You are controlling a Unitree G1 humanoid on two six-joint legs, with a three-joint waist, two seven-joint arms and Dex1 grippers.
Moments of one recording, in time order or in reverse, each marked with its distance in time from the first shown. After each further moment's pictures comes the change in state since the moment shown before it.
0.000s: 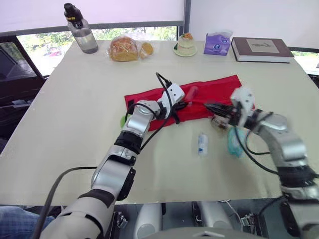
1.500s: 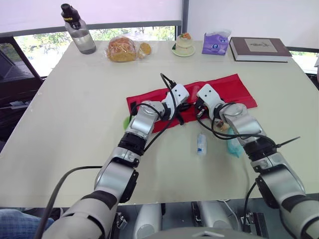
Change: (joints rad) left arm 0.022 -0.039 -0.010 -0.098 0.019 0.113 0.016; right arm -0.394 0.278 0.351 0.527 -0.430 0.059 -0.368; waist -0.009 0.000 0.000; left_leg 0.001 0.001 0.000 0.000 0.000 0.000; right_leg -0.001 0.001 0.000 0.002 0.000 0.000
